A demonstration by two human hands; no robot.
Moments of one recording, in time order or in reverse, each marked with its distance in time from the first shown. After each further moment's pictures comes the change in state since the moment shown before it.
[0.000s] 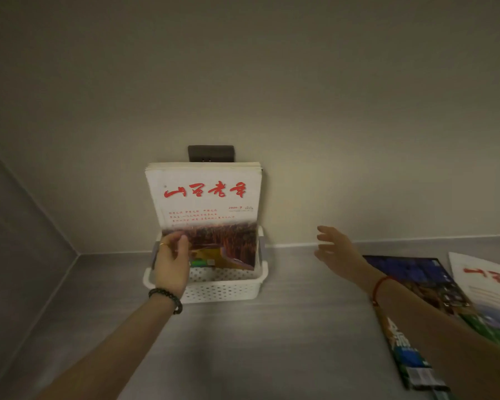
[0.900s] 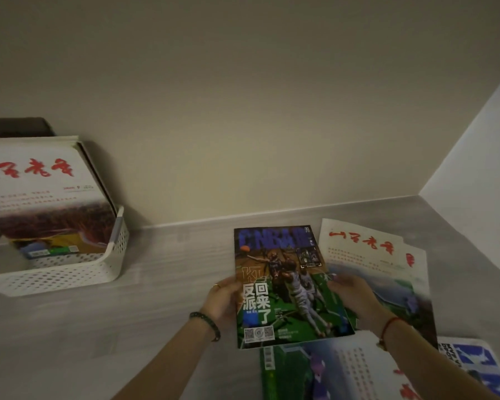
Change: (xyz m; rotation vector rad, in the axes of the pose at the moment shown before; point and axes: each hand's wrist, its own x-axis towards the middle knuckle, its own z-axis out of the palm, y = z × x) left_hand -0.229 -0.019 0.295 -0.410 -0.676 -0.740; right_hand -0.094 0.209 -0.246 0.029 0.070 0.481
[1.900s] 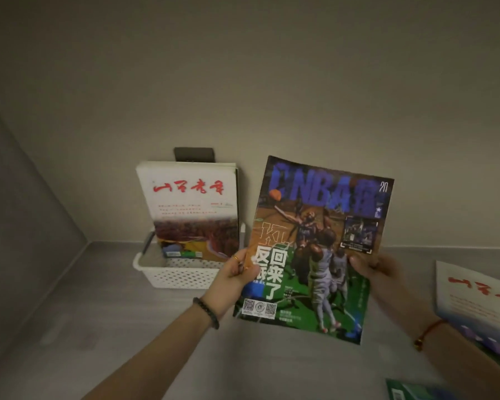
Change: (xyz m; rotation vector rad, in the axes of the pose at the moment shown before) left_hand -0.109 0.135 -0.155 0.407 -0.002 0.590; right_hand -0.063 -0.149 0.141 0.500 -0.153 -0.559
